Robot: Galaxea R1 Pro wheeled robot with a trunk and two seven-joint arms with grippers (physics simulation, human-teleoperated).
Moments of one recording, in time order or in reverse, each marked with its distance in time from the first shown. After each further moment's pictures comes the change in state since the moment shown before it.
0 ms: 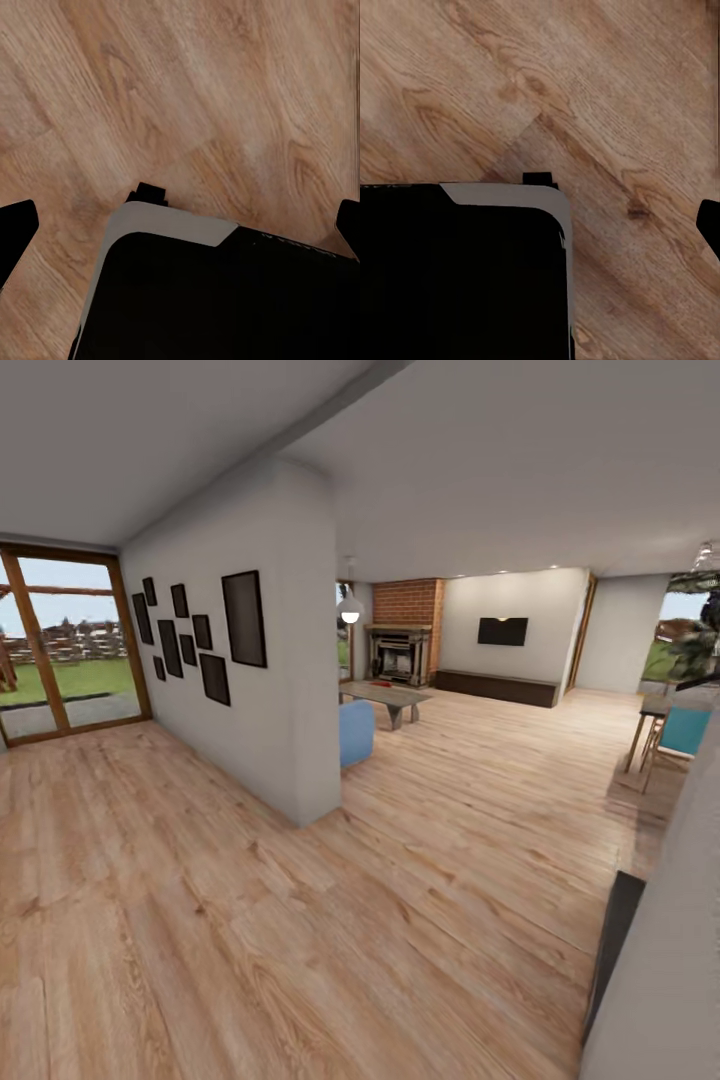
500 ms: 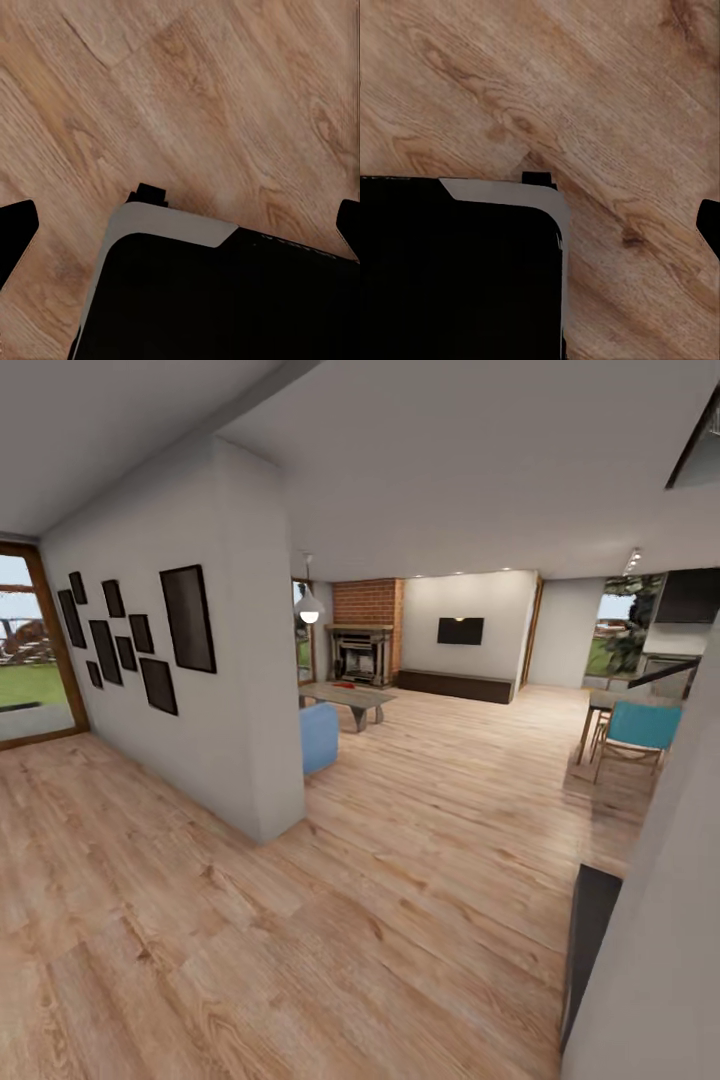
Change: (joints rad) left arm 0.000 0.001 0.001 0.000 0.003 -0.002 0.000; right arm 0.000 0.001 0.000 -0.001 0.052 -0.001 -0.001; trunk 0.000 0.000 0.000
